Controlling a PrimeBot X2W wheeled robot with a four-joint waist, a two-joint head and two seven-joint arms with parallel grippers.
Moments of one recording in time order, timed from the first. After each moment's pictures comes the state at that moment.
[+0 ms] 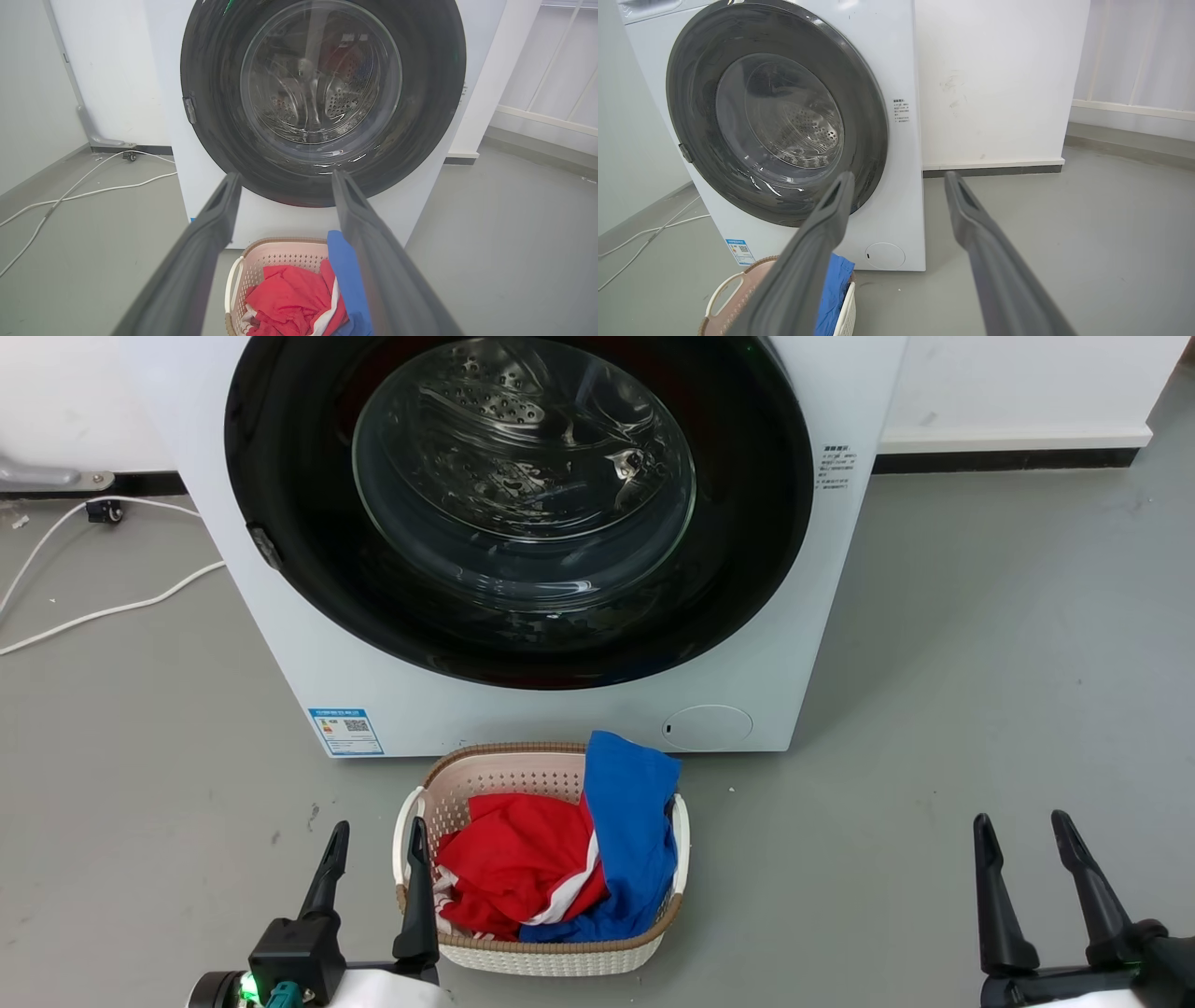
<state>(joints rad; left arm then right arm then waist) 0.07 0.05 -0.10 0.07 -0.14 0.05 -0.26 0.16 -0.05 -0.06 -0.05 0.12 0.13 -0.26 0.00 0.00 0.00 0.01</state>
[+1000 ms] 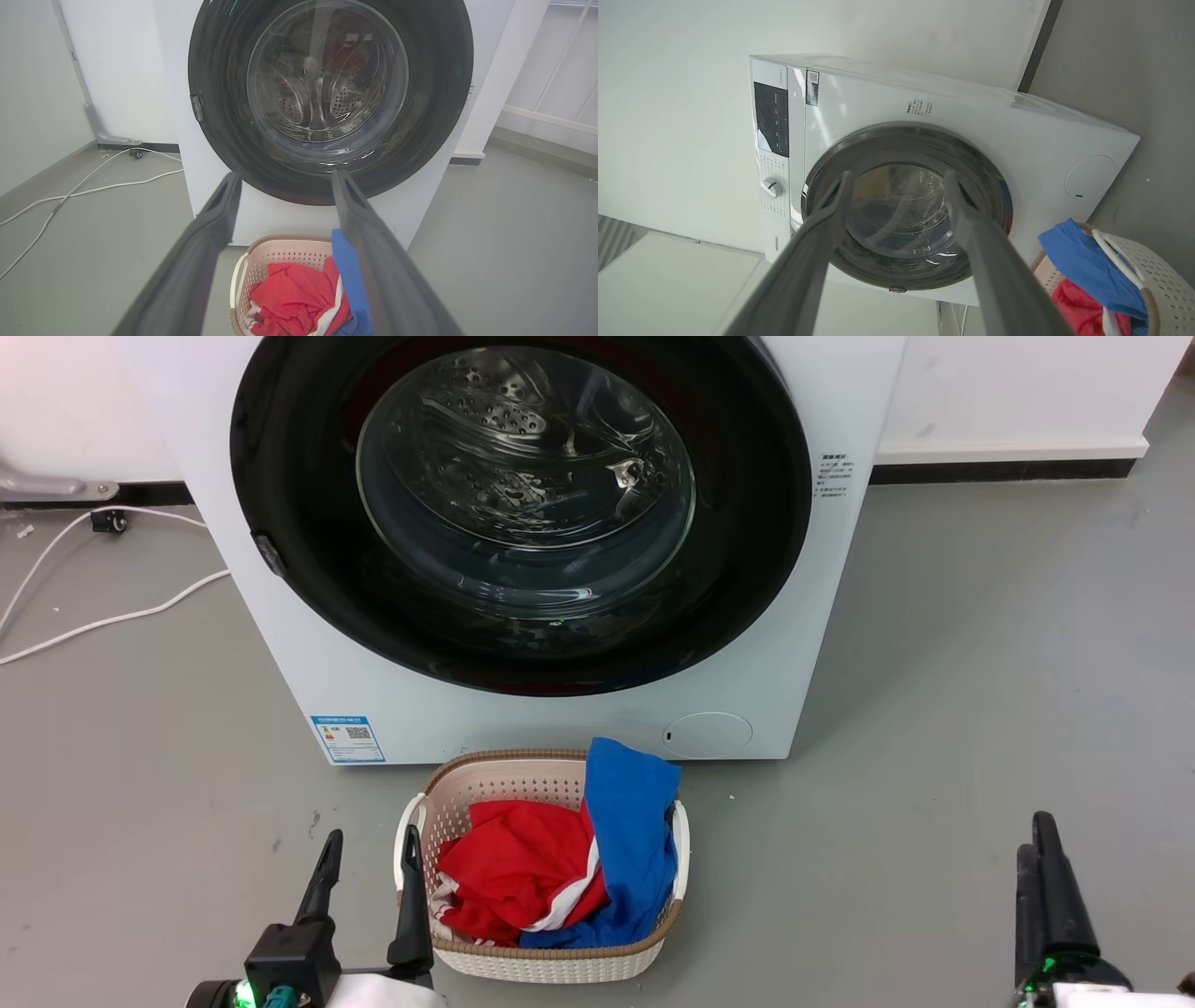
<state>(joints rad) 0.08 0.05 -0.09 0.09 -0.15 0.06 -0.26 0.15 -0.06 0.03 -0.02 1.39 0.13 -0.25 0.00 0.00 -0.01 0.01</state>
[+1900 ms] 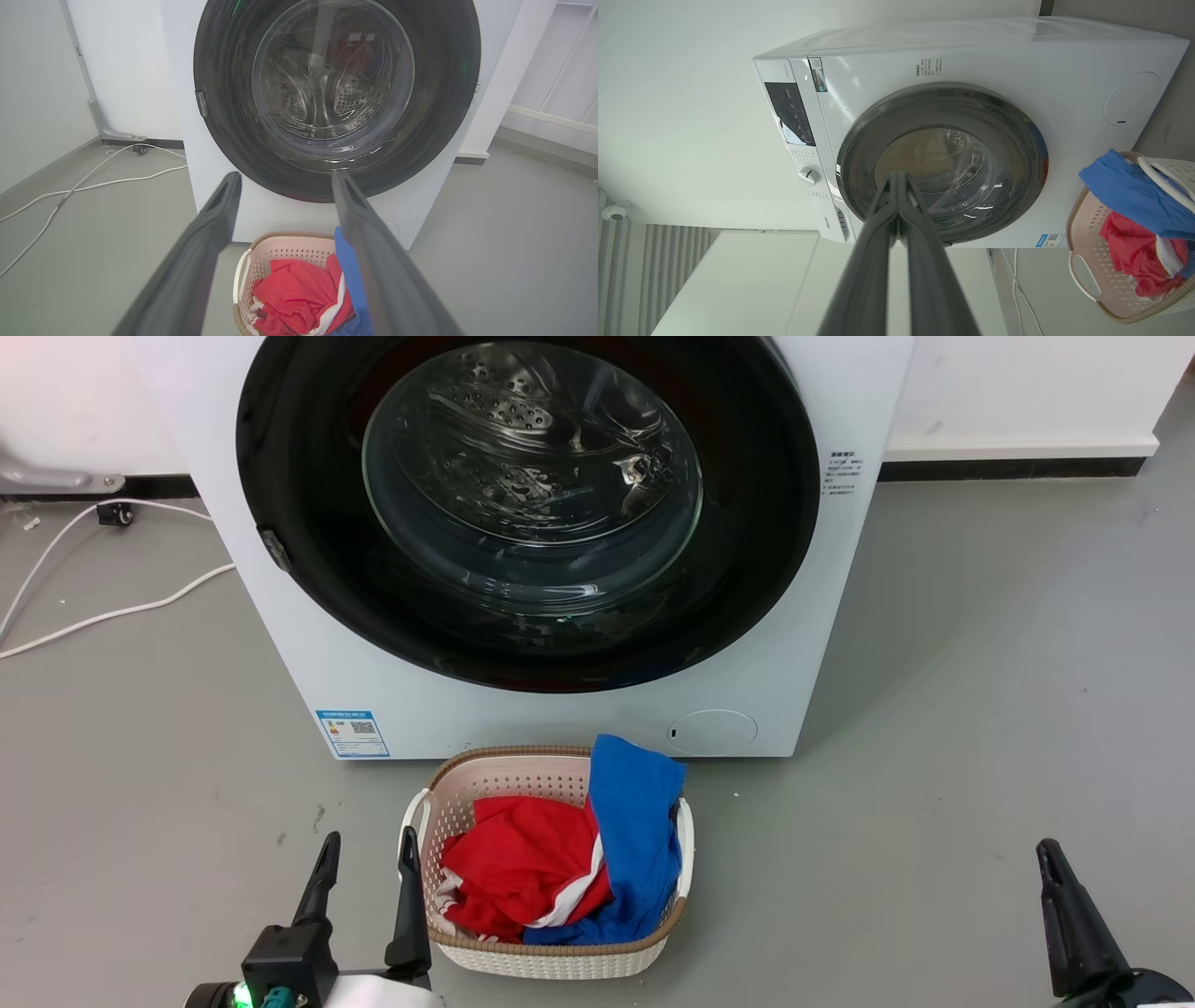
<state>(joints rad) 0.08 0.05 -0.08 0.09 -0.15 0.06 -0.26 0.20 -0.06 -0.11 -0.08 1.71 0.13 0.11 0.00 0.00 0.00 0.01</state>
